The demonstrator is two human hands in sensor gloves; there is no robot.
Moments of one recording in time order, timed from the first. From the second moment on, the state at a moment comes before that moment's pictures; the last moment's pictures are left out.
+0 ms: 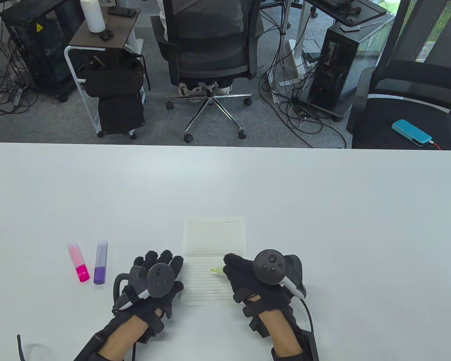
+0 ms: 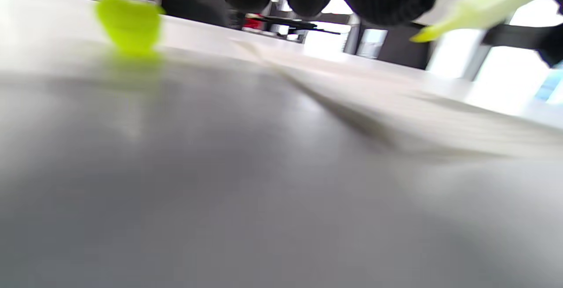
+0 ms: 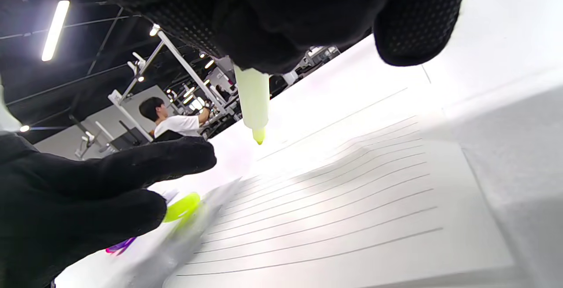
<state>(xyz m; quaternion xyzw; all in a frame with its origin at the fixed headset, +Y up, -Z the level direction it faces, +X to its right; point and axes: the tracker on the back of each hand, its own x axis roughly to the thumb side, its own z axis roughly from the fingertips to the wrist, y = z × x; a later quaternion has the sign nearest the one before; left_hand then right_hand) -0.182 -0.763 -0.272 -0.08 -0.18 0.10 0.97 0.083 -0.731 -0.292 0.17 0.06 0.93 0.31</state>
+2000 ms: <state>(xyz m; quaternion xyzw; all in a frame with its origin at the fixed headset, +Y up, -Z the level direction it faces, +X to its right) -0.153 -0.774 -0.257 -0.19 -0.28 0.08 0.94 0.061 -0.740 -0.292 0.14 0.09 0.97 0.20</state>
